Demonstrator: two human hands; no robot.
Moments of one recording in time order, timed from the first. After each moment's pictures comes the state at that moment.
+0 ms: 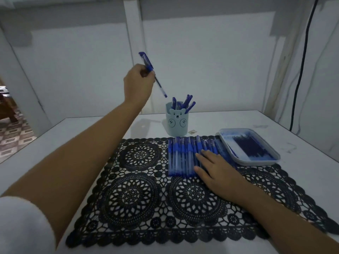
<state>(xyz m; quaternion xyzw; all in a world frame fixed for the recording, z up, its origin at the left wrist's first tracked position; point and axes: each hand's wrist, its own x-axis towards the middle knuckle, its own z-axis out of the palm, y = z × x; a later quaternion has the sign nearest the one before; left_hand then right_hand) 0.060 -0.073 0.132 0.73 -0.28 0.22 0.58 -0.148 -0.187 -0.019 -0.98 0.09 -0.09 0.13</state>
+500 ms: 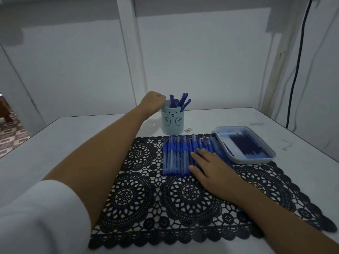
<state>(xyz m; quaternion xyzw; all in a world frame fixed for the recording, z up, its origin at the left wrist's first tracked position) 0.076 -0.117 0.091 0.85 -0.30 -0.01 0.43 -0.147 -0.189 -0.021 -0.98 0.09 -0.08 0.13</state>
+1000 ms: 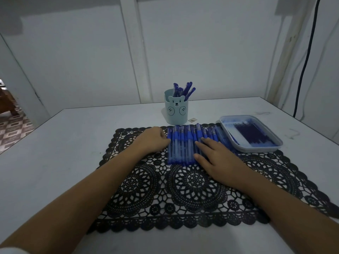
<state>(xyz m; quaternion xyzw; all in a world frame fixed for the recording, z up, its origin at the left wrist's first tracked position) 0.012 -0.055 0.016 0.92 -0.33 -0.08 0.20 -0.148 -0.188 -0.020 -0.98 0.08 -0.11 0.13</state>
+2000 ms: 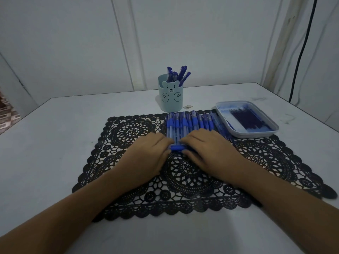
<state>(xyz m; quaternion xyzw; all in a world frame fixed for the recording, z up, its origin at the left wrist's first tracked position) -0.049 -0.003 -0.013 0.76 -0.60 0.20 0.14 -0.158 -0.167 -0.009 -0.98 -0.06 -0.20 0.04</state>
